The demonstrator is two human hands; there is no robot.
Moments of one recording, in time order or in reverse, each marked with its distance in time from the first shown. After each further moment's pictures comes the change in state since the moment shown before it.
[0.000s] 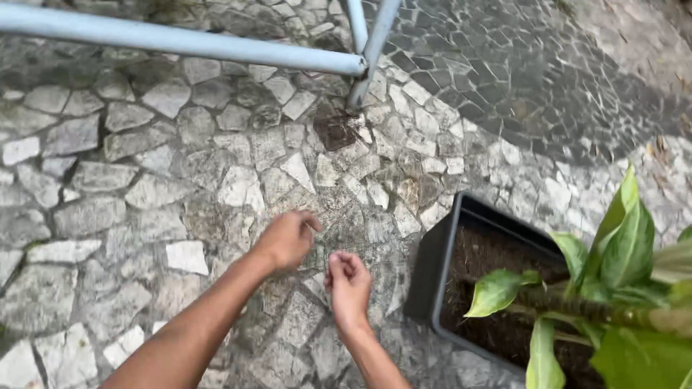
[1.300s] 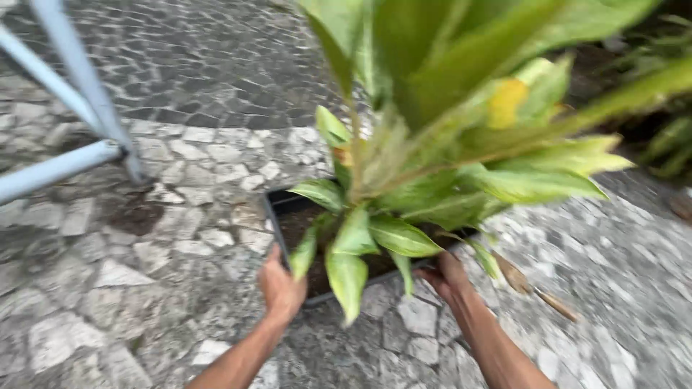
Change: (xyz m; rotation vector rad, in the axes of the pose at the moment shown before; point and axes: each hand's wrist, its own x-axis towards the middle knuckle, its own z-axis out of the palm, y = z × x) left_hand -0.024 0.139 0.201 -0.293 0.197 0.442; right_hand -0.056 -0.063 -0.442 0.426 0.520 -0.111
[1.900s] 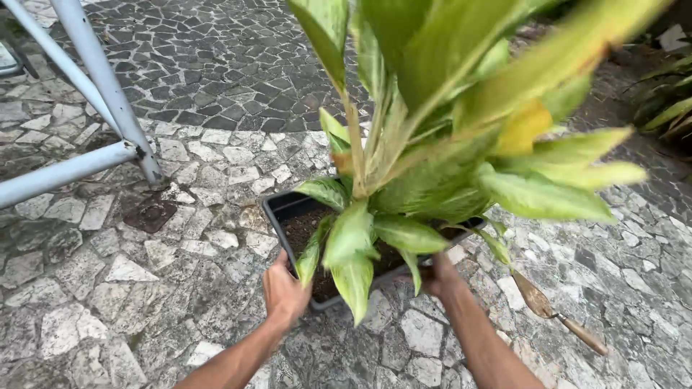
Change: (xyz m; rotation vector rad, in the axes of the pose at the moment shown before) left_hand -0.003 0.045 0.002 0.110 -0.163 -0.230; right_hand -0.009 -0.042 0.077 0.008 0.068 0.343
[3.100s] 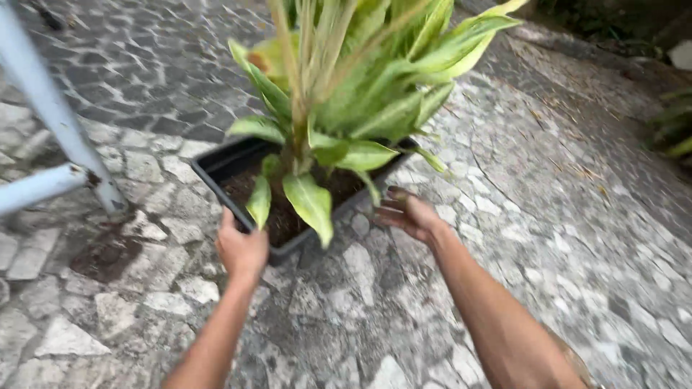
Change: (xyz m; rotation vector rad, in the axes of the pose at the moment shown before) left_hand 0.229 0.005 0.005 -0.112 0.351 -0.054; right_hand 0.218 -0.116 0.136 -0.327 -0.395 -0.206
